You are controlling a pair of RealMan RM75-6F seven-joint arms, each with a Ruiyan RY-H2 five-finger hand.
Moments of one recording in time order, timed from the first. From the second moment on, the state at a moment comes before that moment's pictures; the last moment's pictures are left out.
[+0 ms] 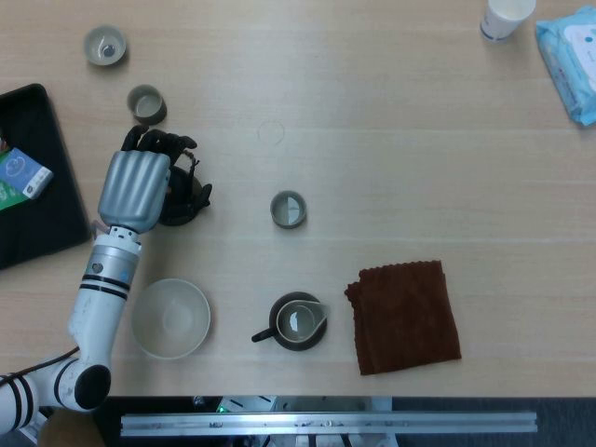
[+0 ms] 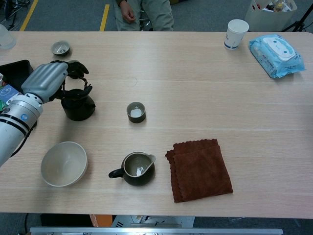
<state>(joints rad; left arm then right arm) -0.47 -1.64 -0.16 -1.43 1.23 1.18 0.34 0.22 -0.98 0.02 -1.76 -1.33 1.20 -0.16</state>
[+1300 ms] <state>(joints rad) -0.11 -1.25 0.05 -1.77 1.49 1.63 0.42 -0.01 -1.08 0.00 -1.55 -1.49 1.56 0.02</state>
